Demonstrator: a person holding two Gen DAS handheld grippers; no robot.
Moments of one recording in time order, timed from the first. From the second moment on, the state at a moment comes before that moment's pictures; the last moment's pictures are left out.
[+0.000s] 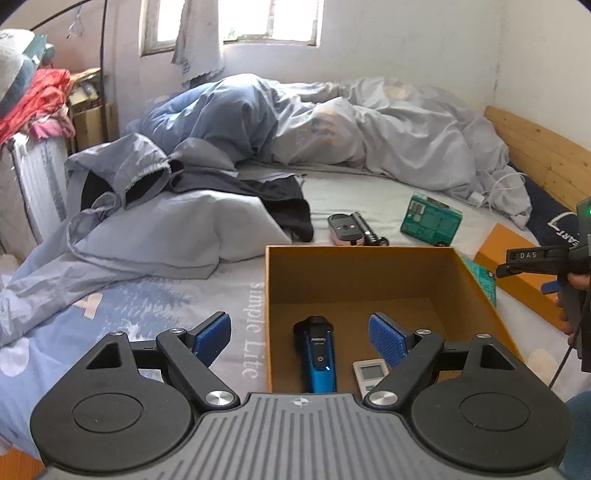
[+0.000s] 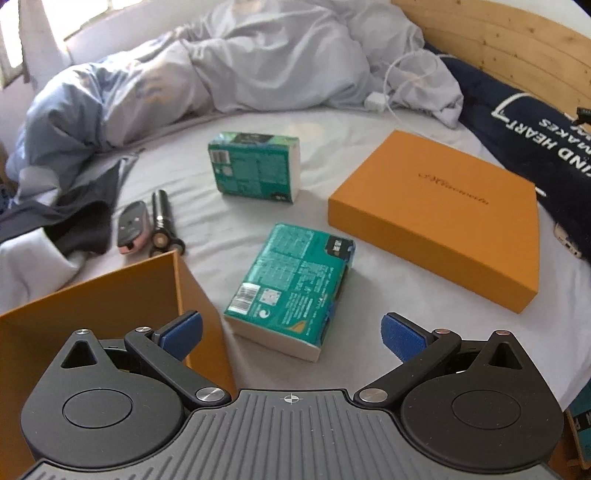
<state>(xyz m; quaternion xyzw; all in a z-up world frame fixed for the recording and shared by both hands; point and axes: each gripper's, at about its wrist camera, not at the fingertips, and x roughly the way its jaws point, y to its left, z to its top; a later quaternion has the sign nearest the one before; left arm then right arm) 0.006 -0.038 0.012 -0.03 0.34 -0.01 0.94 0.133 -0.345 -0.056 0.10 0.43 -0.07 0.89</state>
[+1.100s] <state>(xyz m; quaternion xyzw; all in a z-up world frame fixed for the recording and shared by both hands) 0.021 -0.009 -0.019 -0.07 0.41 0.07 0.91 0.190 -0.356 -0.110 0.09 0.48 -0.12 0.87</state>
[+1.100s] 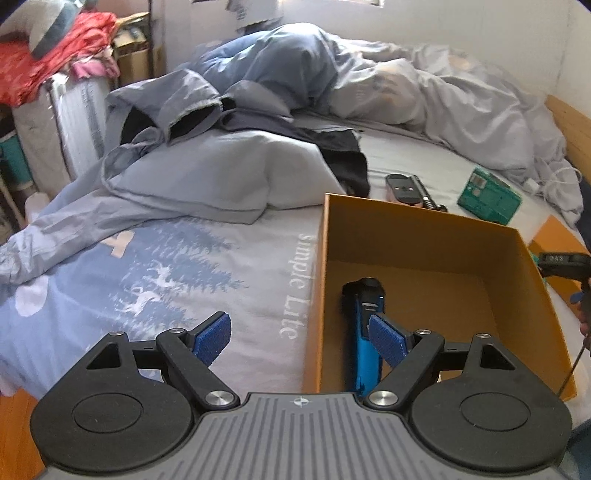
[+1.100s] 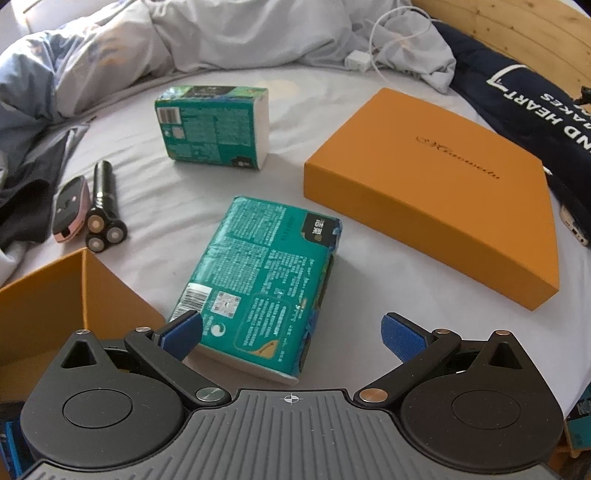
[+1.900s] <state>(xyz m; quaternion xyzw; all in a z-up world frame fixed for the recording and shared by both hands) 0.026 -0.004 -0.030 -0.06 0.43 0.09 0.90 0.232 -0.353 -0.136 0.11 0.50 -0.13 0.85</state>
